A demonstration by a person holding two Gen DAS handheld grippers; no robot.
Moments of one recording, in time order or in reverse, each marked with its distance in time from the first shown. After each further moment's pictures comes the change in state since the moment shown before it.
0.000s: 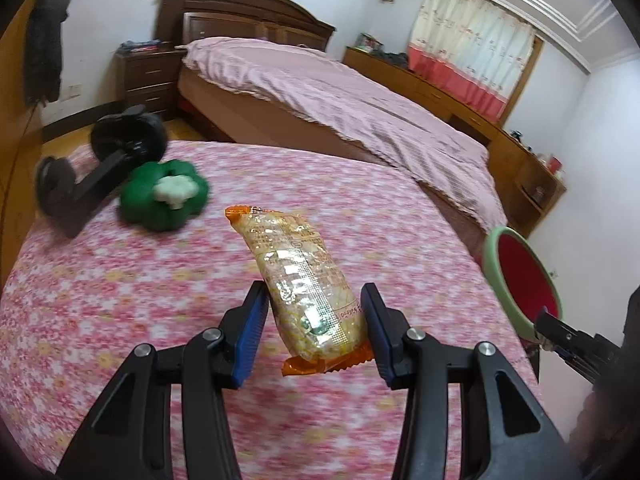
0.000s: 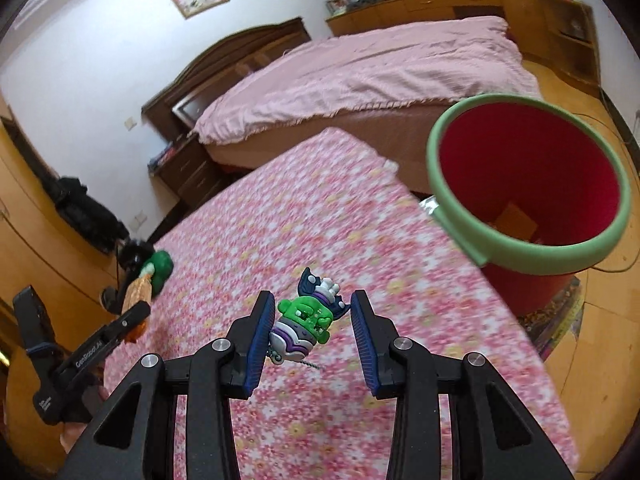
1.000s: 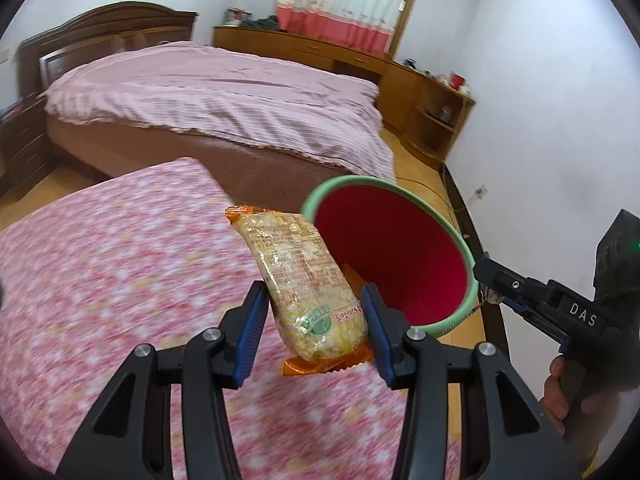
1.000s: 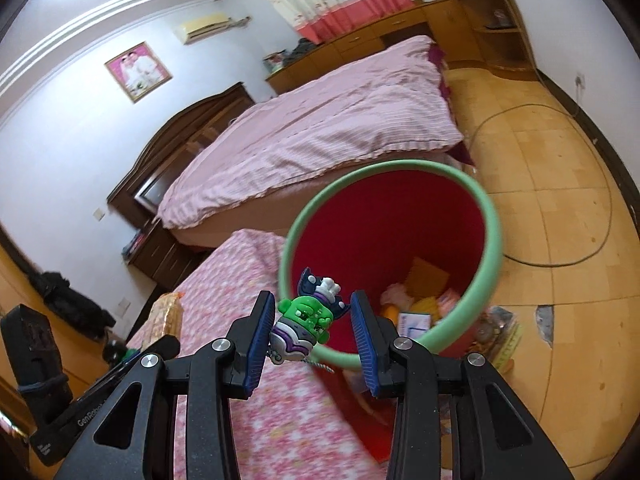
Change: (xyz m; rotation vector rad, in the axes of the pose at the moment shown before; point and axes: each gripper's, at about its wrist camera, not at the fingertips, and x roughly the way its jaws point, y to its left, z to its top) left arm 0.072 -0.238 0.001 0.332 0.130 -0.262; right arm -0.072 -0.141 0.055 0.206 -0.193 -0.076
